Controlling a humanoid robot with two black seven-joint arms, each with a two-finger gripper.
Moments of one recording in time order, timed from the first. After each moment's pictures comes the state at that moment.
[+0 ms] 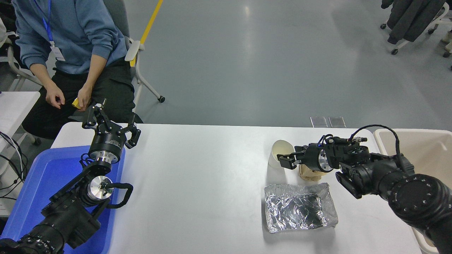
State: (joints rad) left arm -0.52 0.22 -1.05 -0.60 0.22 -0.33 -0.58; right arm 1.00 -0.01 -0.72 0.17 -0.97 -0.09 0.53
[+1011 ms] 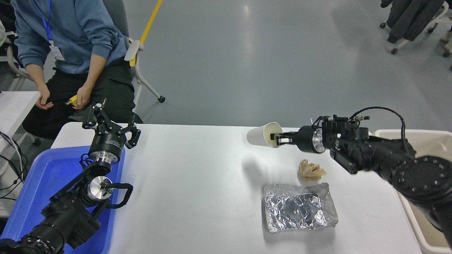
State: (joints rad) left arm -0.52 0.22 -1.05 -0.60 0.22 -0.33 -0.58; right arm 1.23 -0.11 -0.54 0.34 -0.70 0.18 0.61
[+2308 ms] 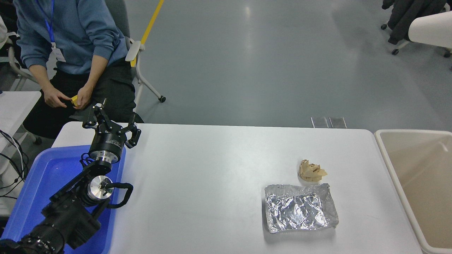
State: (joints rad) left arm -0.52 0.22 -1.05 -0.60 0.22 -0.33 -0.58; right arm 1.45 -1.08 -0.47 0.48 -0.42 0.54 0.54
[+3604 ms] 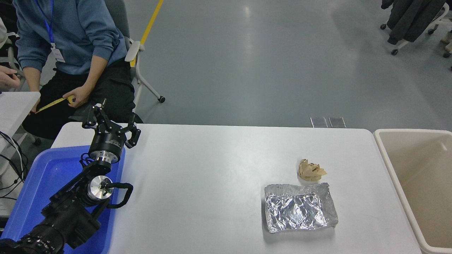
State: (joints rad) left arm -0.52 0.22 -1.05 -0.60 0.22 -0.33 -0.58; right arm 0.75 -0.68 0.19 0.15 0.15 0.10 -0.09
